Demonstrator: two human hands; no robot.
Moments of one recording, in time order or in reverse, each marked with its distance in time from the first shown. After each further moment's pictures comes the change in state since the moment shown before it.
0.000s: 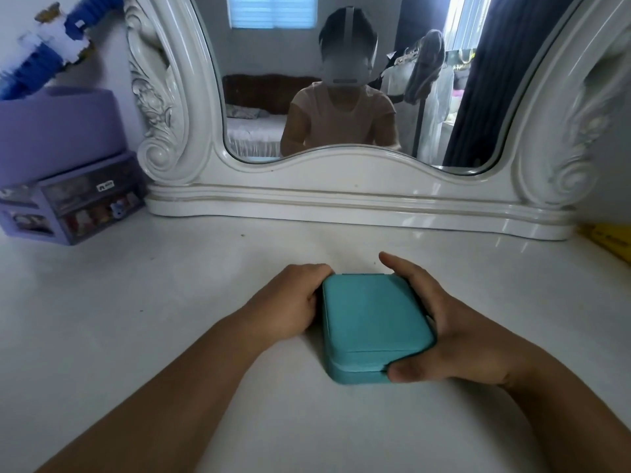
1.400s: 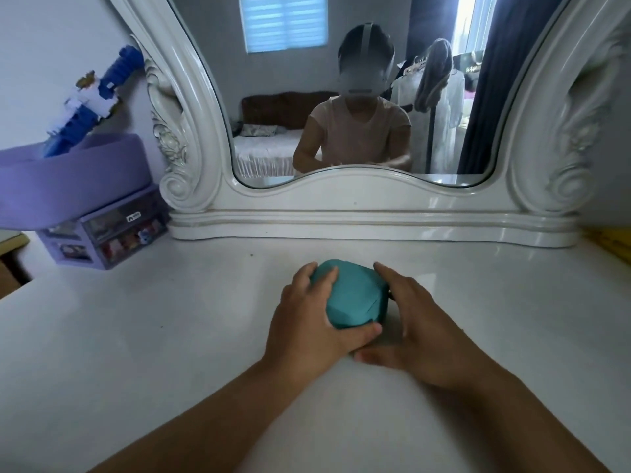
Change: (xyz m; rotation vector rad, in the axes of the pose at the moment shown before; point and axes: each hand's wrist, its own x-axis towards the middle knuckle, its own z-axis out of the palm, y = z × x) left_hand -0.016 0.051 0.027 0.145 0.284 -0.223; right_hand 0.011 0.004 0.009 -0.364 0.307 -0.095
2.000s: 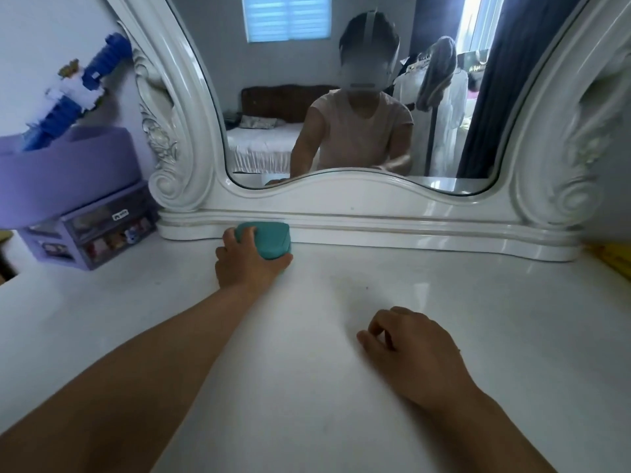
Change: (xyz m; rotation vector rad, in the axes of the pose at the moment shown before) left_hand 0.122 -0.091 -0.013 0.168 0.251 -0.373; right_hand 0.010 -0.005 0.005 -0.377 0.097 0.084
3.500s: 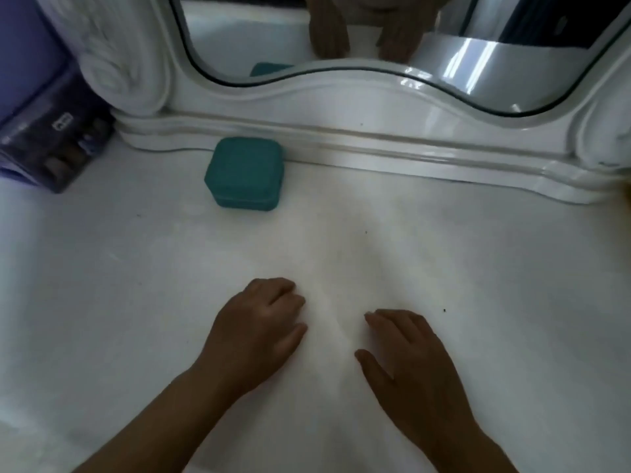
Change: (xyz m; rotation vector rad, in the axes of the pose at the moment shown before) left_hand -0.131 0.010 -0.070 0.126 -0.564 0.484; right_hand -0.034 -0.010 -0.025 0.018 -0.244 0.093
